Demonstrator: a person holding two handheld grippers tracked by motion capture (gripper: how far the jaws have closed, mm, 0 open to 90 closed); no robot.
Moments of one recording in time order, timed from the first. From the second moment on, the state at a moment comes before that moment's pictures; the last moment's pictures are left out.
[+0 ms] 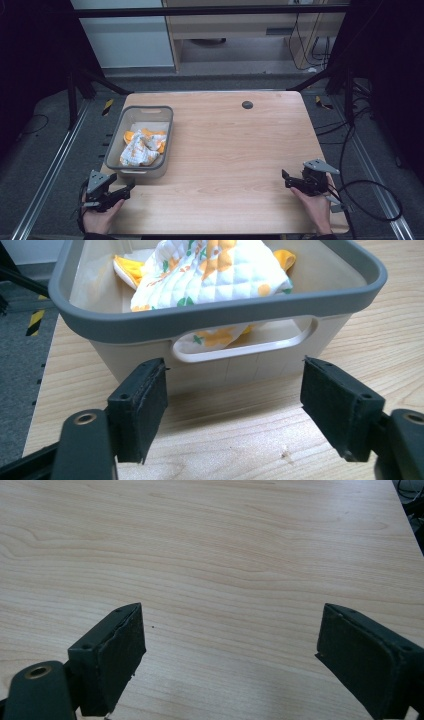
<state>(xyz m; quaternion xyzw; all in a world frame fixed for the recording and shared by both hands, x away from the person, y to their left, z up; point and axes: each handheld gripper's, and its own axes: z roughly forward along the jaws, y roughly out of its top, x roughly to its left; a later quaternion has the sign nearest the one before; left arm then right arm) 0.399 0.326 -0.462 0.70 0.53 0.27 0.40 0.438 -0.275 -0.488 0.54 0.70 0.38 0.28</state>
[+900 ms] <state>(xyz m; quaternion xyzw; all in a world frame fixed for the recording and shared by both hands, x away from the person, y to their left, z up) 0.409 0.336 -0.396 0.68 0.52 0.27 0.45 0.436 -0.269 -0.488 0.53 0.70 0.37 0.29</state>
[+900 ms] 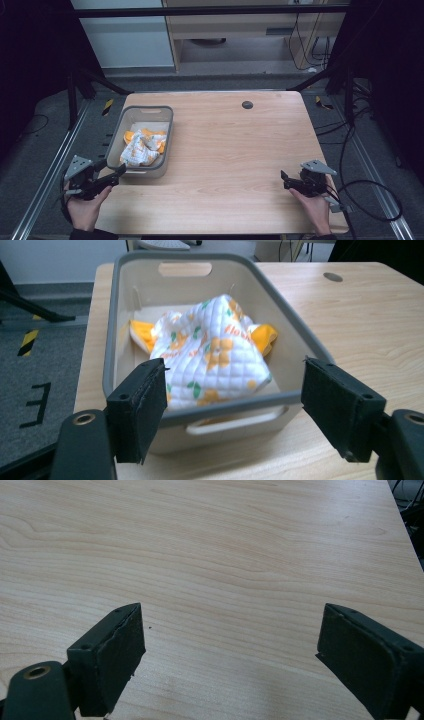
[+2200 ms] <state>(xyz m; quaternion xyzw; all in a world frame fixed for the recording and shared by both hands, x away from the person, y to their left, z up) 0.491 0.319 -0.351 0.77 0.49 0.21 0.34 0.436 -0.268 -0.492 0.53 0.71 0.35 0.29</state>
